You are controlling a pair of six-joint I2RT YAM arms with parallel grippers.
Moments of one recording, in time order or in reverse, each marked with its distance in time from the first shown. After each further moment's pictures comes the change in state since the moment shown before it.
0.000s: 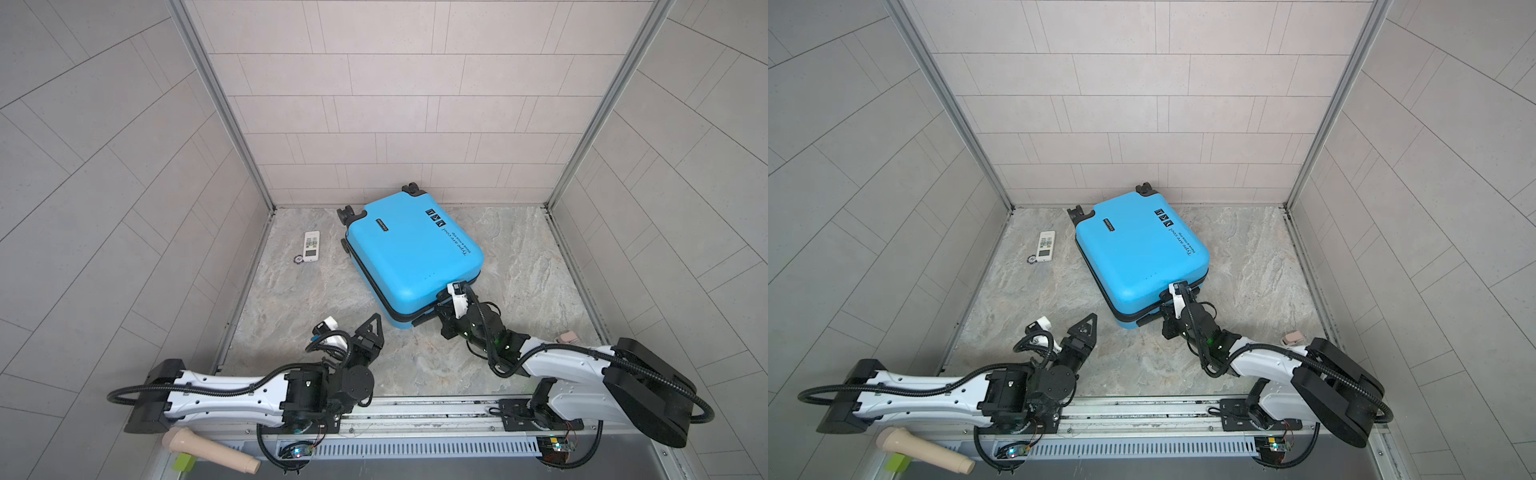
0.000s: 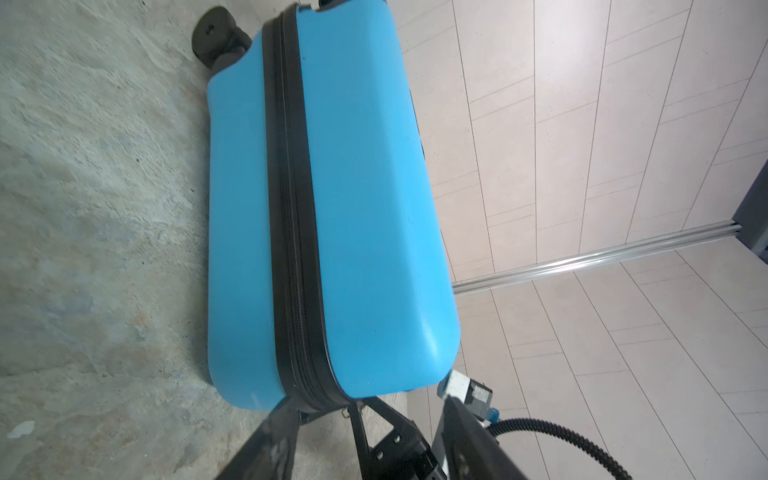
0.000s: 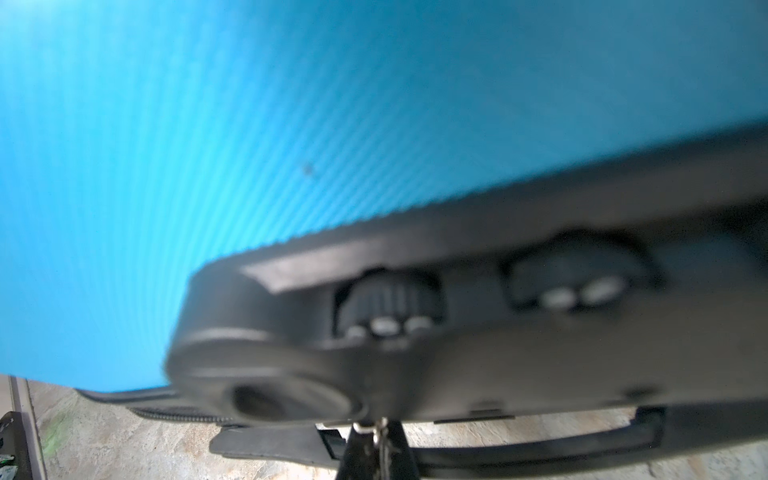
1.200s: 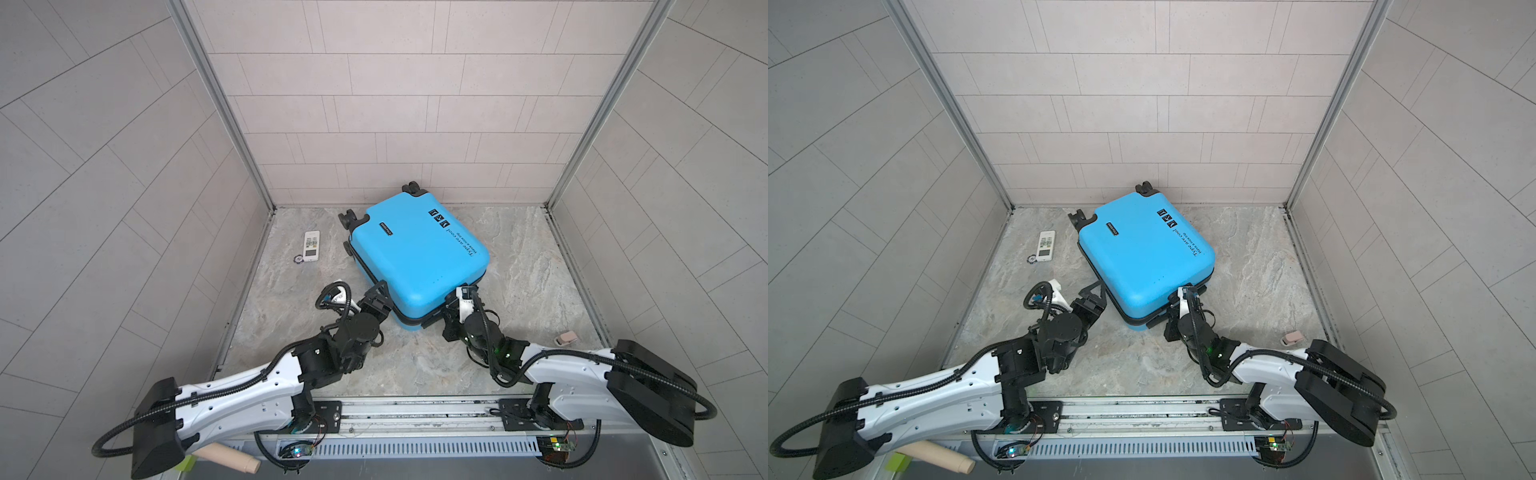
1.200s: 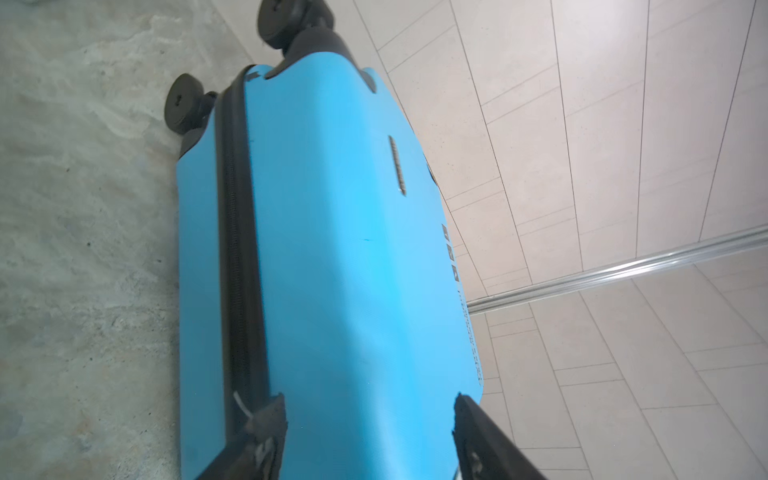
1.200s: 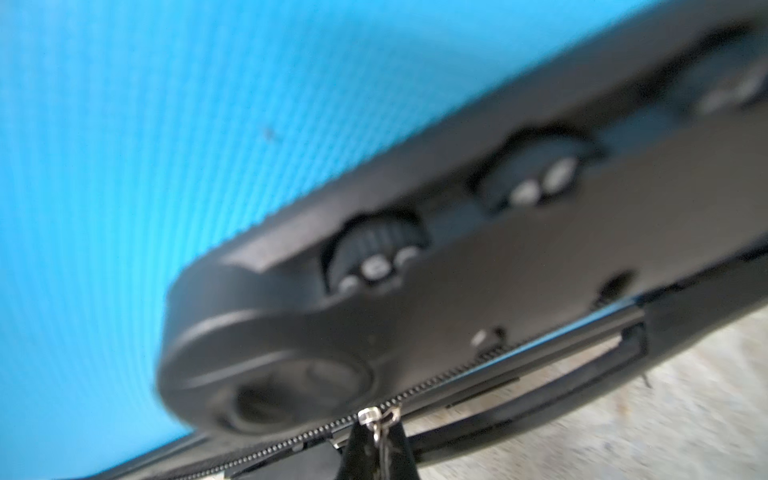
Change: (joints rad) left arm 0.384 0.217 0.299 0.006 0.370 0.349; right arm 0.116 0.028 -0.018 0.015 0.236 0.166
